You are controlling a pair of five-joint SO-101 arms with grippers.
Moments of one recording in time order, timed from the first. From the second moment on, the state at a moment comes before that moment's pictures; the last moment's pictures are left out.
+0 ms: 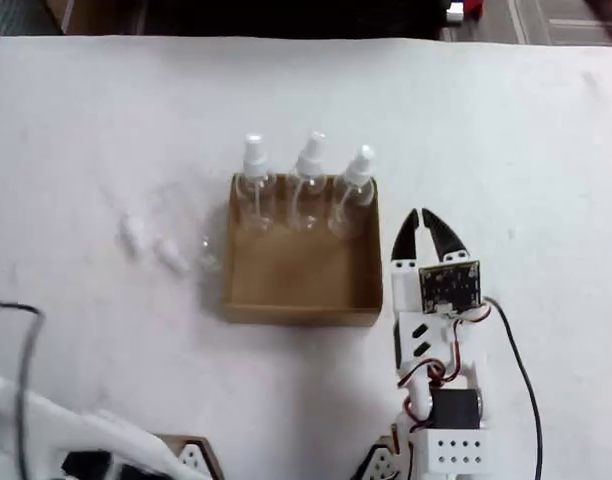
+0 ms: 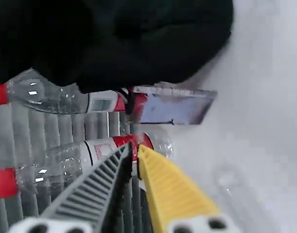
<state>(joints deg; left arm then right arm) -74.7 -49.8 57.3 32.5 -81.5 -2.9 -99.6 95.6 18.5 14.5</state>
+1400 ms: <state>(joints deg) -23.1 -23.0 9.0 81.0 -31.5 -3.3 -99.6 96.6 18.5 17.0</state>
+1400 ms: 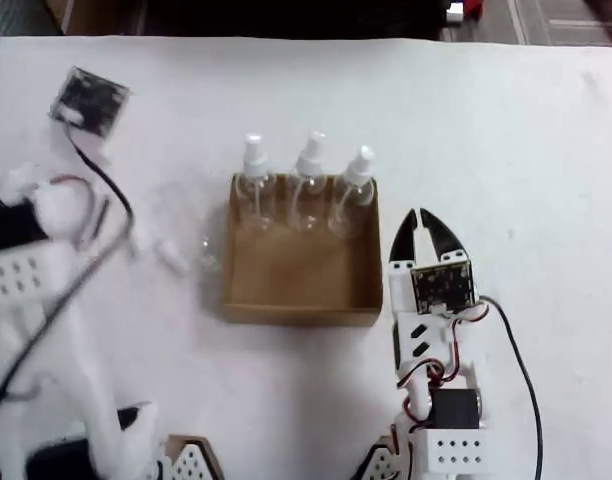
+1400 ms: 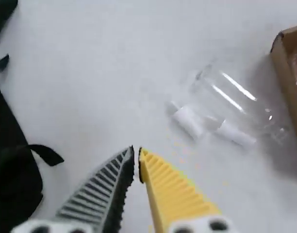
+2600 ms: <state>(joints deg) -3.9 10.2 -4.0 69.9 -32.6 -3.3 -99.6 96.6 18.5 17.0</state>
